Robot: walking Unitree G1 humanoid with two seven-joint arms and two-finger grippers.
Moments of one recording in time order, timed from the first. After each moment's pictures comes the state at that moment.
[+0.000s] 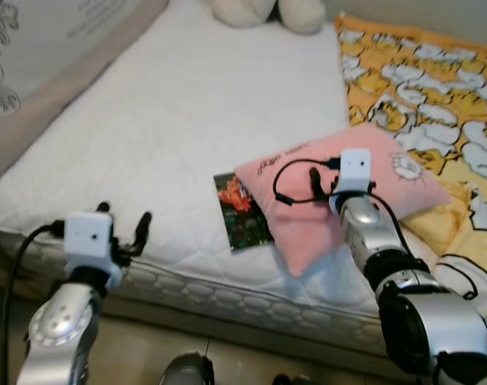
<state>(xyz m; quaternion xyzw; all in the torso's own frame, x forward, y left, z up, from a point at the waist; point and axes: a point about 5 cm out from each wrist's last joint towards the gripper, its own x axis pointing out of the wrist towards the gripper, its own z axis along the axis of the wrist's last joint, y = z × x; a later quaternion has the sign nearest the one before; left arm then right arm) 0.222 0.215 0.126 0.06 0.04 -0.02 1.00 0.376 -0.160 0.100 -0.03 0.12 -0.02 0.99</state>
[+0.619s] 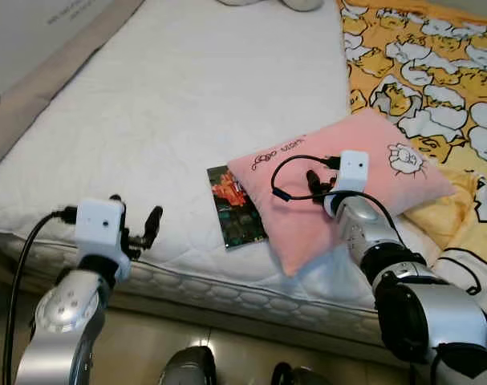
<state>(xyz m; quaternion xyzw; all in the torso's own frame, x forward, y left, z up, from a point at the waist) 0.235 0.199 0.143 0.07 0.05 -0.05 1.00 0.377 -0.157 0.096 0.05 0.16 0.00 0.98</state>
